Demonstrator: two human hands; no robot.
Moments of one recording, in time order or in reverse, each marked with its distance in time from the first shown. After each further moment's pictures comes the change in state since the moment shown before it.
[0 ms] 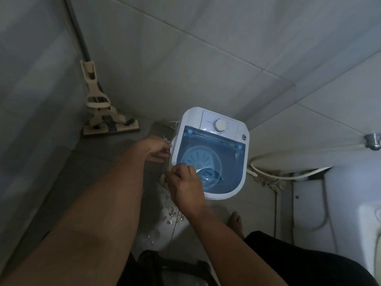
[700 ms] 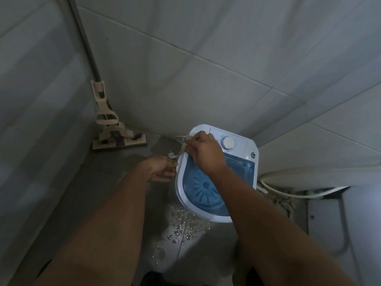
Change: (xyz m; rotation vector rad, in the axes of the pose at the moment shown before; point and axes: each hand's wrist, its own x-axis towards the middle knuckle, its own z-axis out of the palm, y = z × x) left_hand 0.006 -0.004 -0.010 -0.072 -0.059 -0.037; right_hand 0.150 0.073 -0.033 -0.075 -0.029 0.014
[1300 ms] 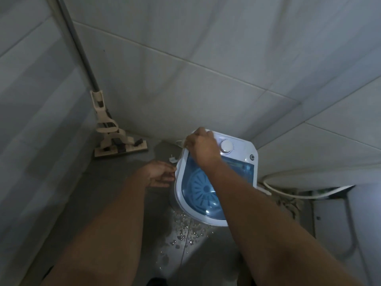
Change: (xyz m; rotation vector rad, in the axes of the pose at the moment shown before) left_hand -0.001 0.002 0.000 0.005 0.020 -0.017; right_hand 0.029 -0.001 -0.006 0.045 -0.083 0.146
